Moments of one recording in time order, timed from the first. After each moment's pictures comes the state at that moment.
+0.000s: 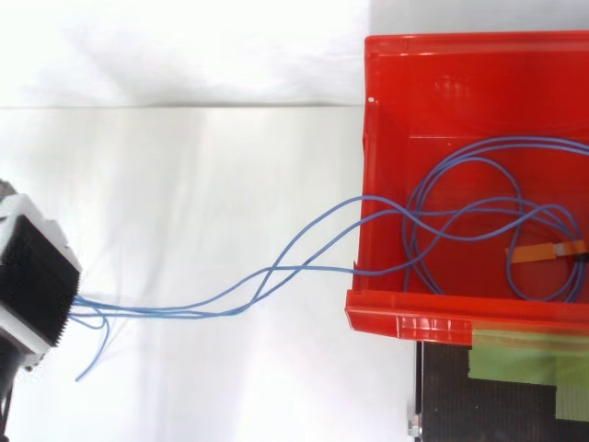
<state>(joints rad) 0.17 -2.12 -1.13 -3.43 -1.37 -0.08</state>
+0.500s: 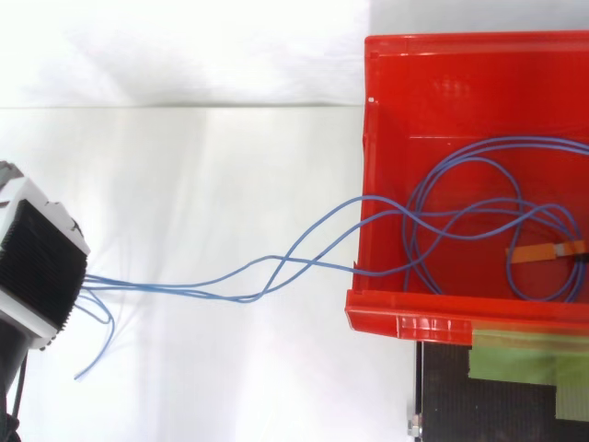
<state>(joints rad) 0.17 -2.12 -1.14 -3.35 -1.33 -0.14</state>
